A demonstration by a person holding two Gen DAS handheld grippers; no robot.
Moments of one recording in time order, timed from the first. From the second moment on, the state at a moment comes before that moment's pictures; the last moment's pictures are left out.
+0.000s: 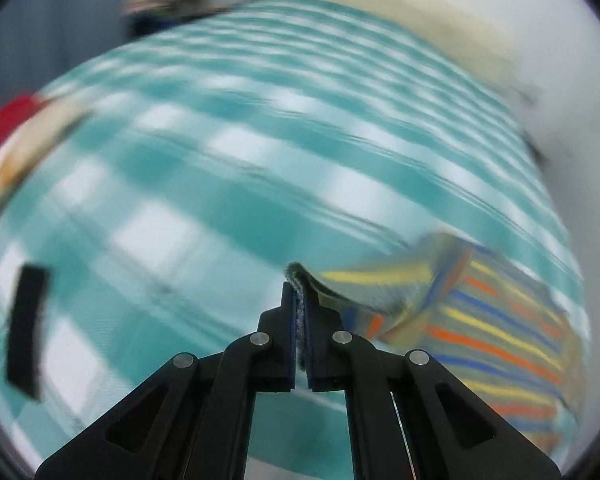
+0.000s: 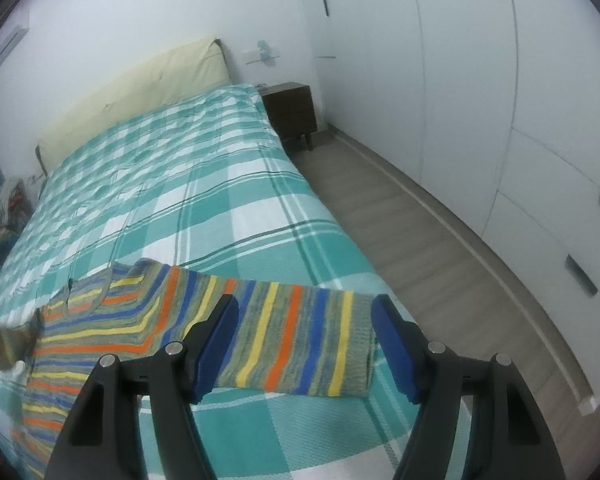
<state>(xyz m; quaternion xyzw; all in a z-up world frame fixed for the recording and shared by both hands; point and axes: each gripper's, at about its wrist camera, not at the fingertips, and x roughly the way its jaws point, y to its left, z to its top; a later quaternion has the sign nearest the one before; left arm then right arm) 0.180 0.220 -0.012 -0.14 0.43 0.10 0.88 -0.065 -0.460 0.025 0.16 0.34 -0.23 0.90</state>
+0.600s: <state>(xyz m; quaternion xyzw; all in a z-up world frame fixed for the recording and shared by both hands) 0.175 0.283 -0.096 -0.18 0.50 0.19 0.82 -0.042 -0.426 0.006 0.11 0.37 -0.21 0.90</state>
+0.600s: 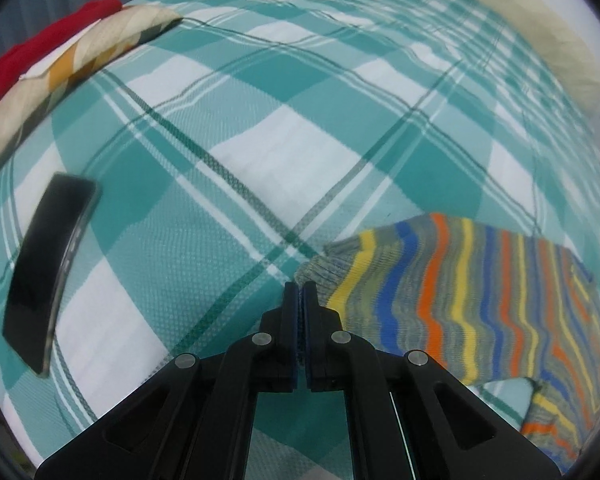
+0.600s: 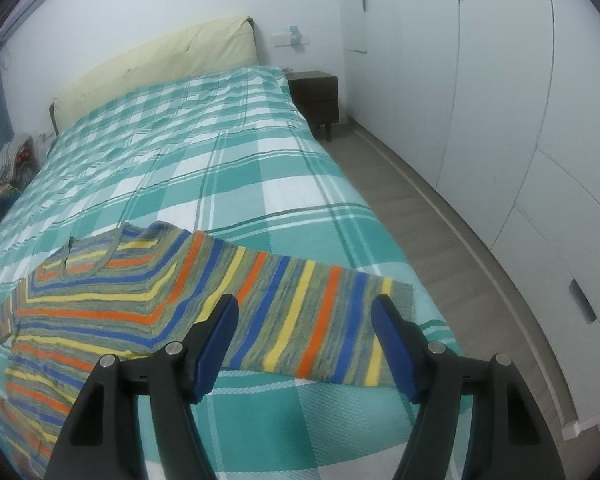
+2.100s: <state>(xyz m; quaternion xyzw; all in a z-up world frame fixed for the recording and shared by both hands) -0.055 0.128 -0.051 -0.15 0.60 -0.29 0.73 -0.182 -0.280 -0.048 0.22 0.54 0.15 0.80</state>
